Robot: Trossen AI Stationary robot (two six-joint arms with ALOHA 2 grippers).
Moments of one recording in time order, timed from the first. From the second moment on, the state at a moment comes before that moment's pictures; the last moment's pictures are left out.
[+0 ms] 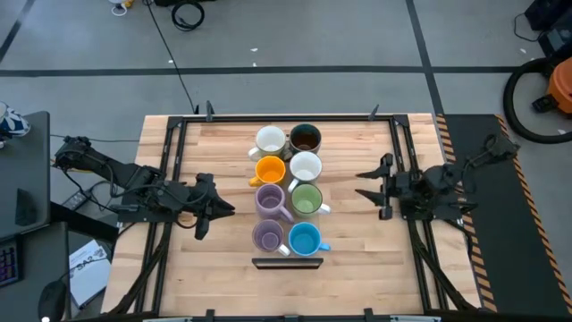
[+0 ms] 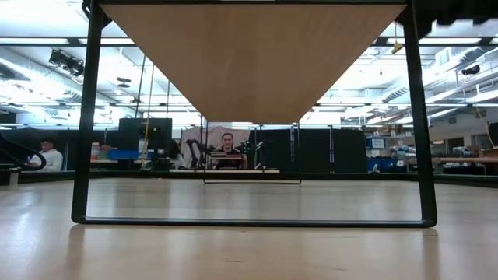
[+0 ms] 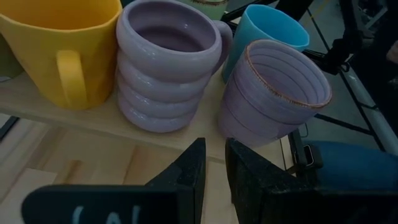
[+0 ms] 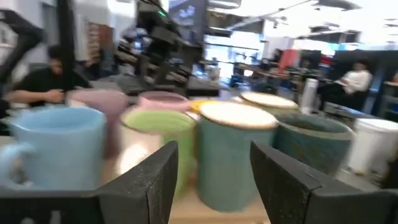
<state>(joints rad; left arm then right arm) -0.43 0.87 0.82 -0.44 -0.31 -0.53 0.47 0.48 0.31 0.28 0.57 -0.16</state>
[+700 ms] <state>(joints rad) -0.43 0.87 0.82 -0.44 -0.31 -0.46 0.38 0.09 0.10 0.11 0.53 -0.07</state>
